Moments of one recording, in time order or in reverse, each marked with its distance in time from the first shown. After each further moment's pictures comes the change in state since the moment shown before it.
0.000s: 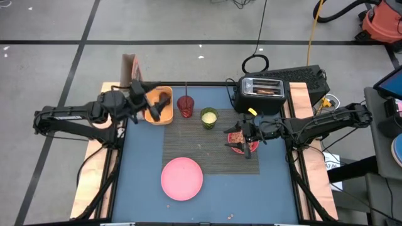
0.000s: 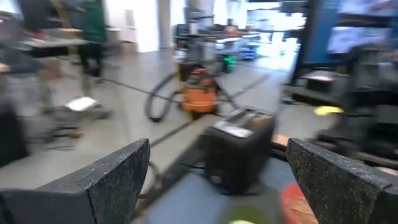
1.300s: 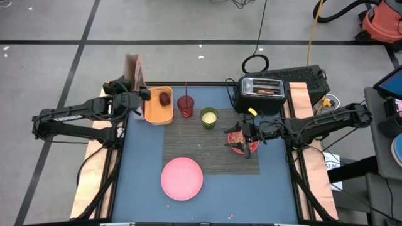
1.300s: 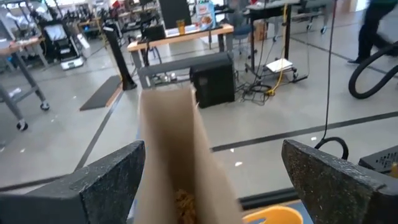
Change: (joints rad) left arm 0.126 -0.011 0.000 -0.579 -0.727 -0.394; right arm 0.000 0.000 0.000 -0.001 0.000 -0.002
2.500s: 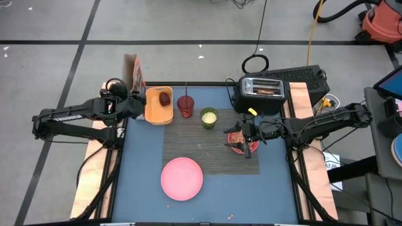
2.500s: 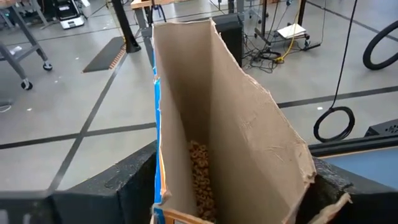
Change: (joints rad) left arm 0.000 0.000 0.000 -0.417 0.084 -0.425; right arm 0.000 0.000 0.000 0.000 0.000 0.000
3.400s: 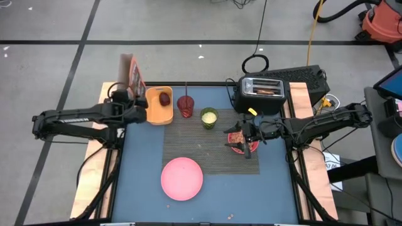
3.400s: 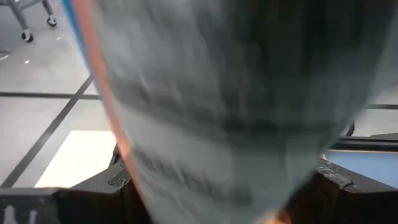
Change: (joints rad) left arm 0.000 0.000 -0.159 0.001 0.031 -0.317; right arm 0.000 0.000 0.000 0.000 0.000 0.003
